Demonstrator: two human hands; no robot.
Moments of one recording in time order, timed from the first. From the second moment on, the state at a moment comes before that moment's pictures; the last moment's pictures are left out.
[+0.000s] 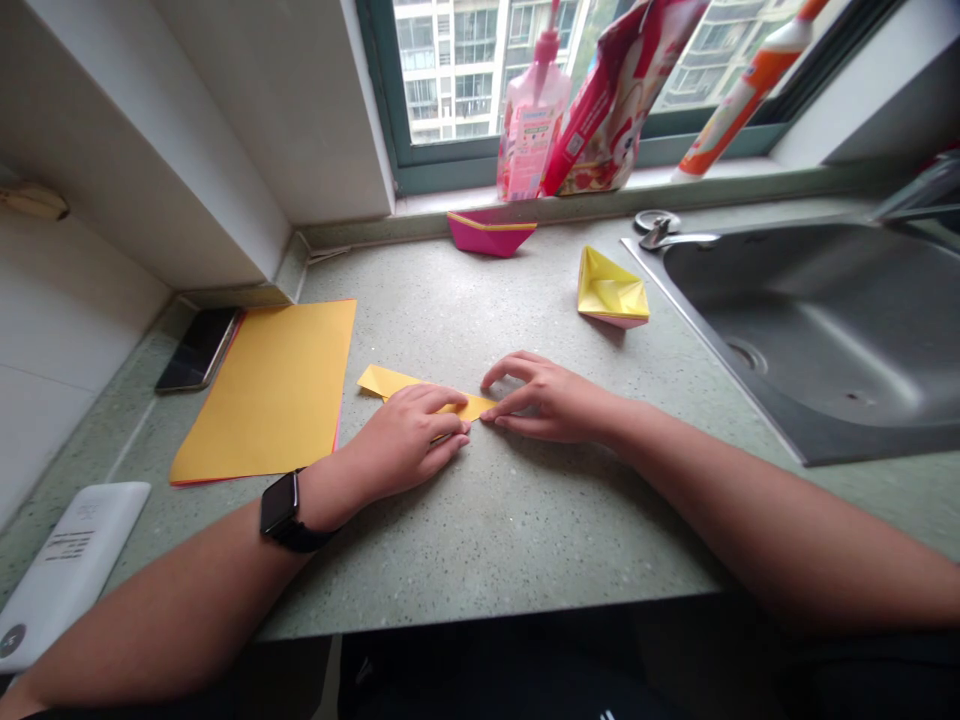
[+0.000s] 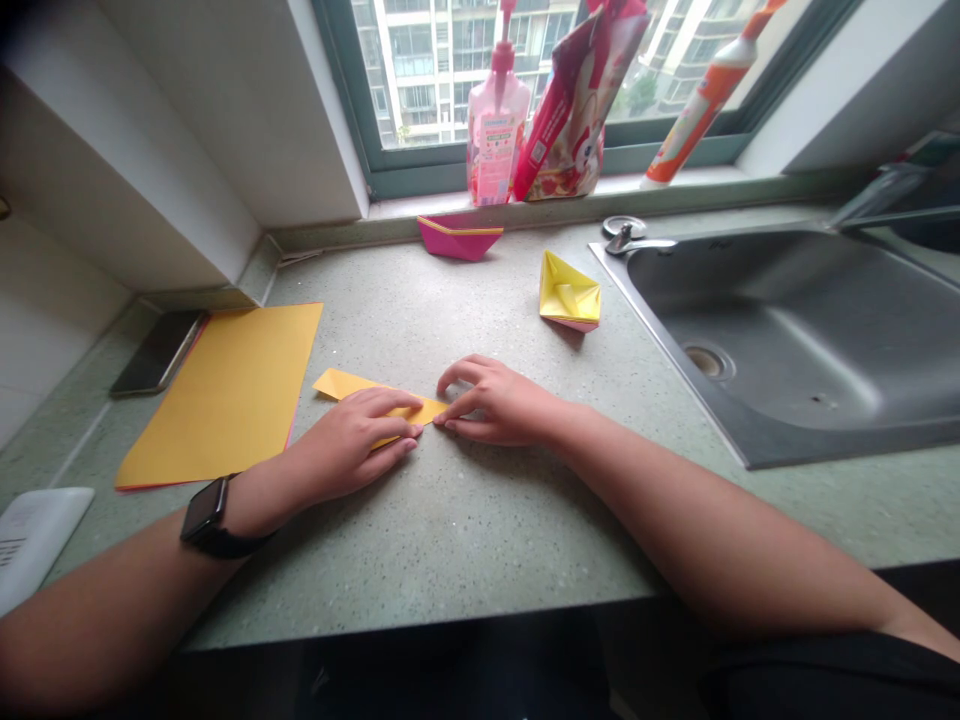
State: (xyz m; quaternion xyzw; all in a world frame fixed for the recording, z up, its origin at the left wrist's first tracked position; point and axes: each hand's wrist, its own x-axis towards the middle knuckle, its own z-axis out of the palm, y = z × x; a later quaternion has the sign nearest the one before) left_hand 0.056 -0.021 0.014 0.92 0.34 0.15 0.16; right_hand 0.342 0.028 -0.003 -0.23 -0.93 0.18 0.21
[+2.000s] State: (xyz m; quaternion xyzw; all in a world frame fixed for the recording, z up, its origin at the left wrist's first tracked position) left_hand 0.048 -0.004 0.005 0.89 0.34 0.22 0.19; right_hand 0.341 0.026 -0.008 -0.22 -0.94 0.12 0.21
